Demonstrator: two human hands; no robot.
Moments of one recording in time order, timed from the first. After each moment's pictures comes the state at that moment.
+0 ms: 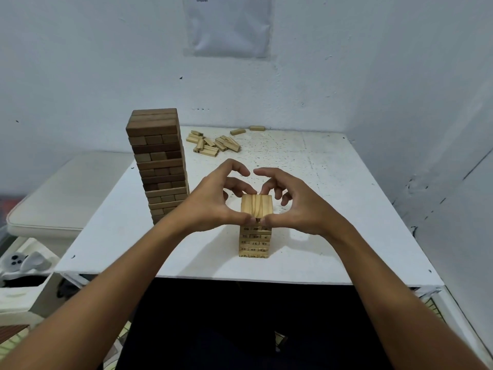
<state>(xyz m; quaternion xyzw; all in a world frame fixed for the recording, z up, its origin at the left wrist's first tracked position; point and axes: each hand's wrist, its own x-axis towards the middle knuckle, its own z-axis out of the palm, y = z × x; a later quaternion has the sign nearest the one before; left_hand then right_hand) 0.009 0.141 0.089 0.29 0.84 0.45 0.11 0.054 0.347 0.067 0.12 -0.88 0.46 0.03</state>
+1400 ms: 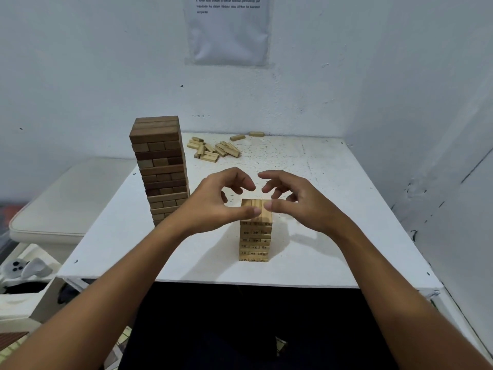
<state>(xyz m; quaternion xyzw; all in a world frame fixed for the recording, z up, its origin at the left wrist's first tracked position) 0.012 0.139 0.094 0.33 0.82 0.47 0.07 0.055 0.353 0.077 0.11 -0.86 0.49 0.03</state>
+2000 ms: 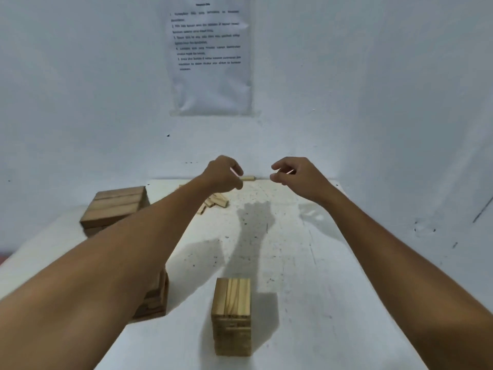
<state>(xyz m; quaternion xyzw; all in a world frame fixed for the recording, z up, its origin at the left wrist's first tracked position) -0.180 0.244 0.141 0.19 0.92 0.34 0.04 -0.095 0.441 0.132 0.01 -0.88 0.46 0.12</state>
